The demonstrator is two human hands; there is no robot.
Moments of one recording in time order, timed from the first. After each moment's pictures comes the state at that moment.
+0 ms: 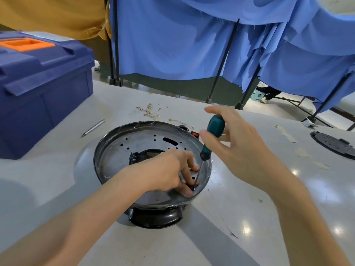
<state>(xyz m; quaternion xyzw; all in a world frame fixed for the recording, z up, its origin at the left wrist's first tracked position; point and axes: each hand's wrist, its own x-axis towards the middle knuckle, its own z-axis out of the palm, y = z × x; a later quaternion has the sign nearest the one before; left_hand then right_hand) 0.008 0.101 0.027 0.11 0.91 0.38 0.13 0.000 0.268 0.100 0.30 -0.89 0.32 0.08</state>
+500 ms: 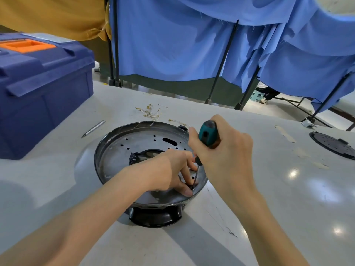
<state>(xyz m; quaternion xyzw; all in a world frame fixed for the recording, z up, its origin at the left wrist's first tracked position) 0.006 0.103 0.023 0.12 0.92 0.35 0.11 0.017 0.236 0.074 0.26 -0.84 0.35 0.31</state>
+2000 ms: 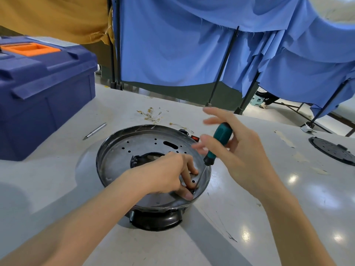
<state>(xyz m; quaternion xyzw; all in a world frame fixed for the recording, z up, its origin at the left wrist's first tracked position) 0.006 0.097 0.021 0.17 0.92 0.35 0.08 0.002 0.272 0.091 0.34 -0.82 0.47 0.06</state>
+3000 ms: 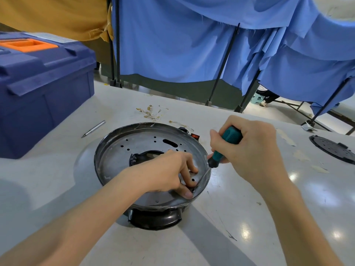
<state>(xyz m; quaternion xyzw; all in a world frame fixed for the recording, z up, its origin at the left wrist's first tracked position) 0.006 0.096 0.019 0.18 0.91 0.35 0.08 0.002 0.270 0.097 0.27 -0.86 0.37 0.21</state>
